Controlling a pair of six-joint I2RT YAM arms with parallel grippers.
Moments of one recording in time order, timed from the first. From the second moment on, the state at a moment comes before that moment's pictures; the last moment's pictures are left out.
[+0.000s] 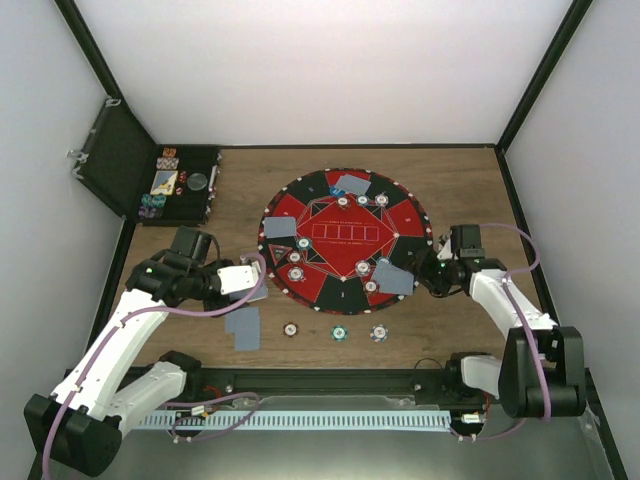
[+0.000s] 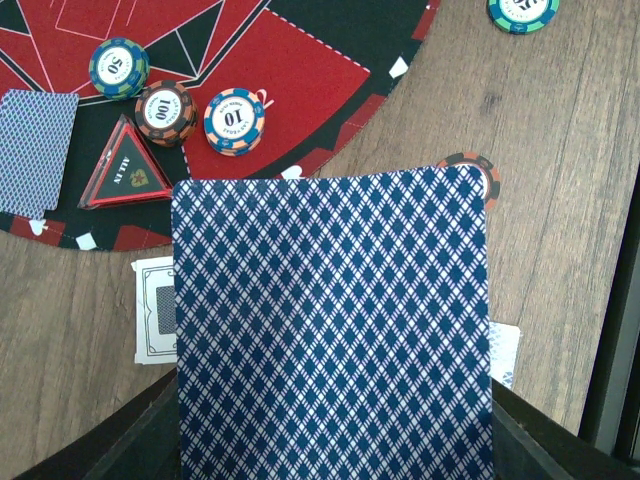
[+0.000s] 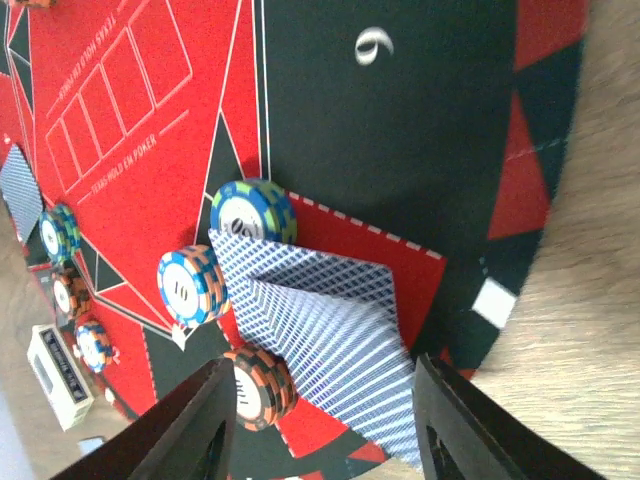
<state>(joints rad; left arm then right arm) -0.35 0.93 0.85 -1.05 0.35 0.94 0.02 1.20 0.58 -0.43 -0.49 0.65</state>
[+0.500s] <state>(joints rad) -0.35 0.93 0.85 -1.05 0.35 0.94 0.16 1.14 0.73 -0.48 -0.39 0.67</state>
